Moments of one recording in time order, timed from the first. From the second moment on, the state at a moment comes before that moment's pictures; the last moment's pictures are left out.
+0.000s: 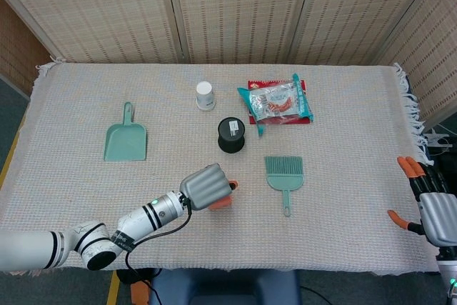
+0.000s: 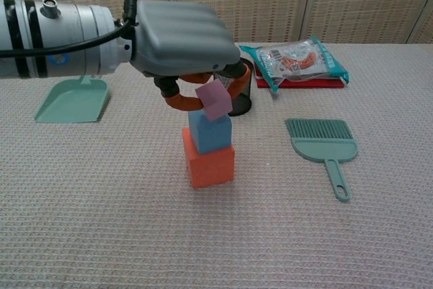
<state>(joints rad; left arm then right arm) -1.10 -1.32 -0.13 -1.78 1.30 0.78 0.82 0.06 -1.02 0.05 -1.67 -1.50 1.46 0.09</state>
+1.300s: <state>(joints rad) -1.10 -1.34 -0.09 -1.72 1.38 0.81 0.71 0.06 -1.02 0.05 -1.67 -1.50 1.46 0.08</state>
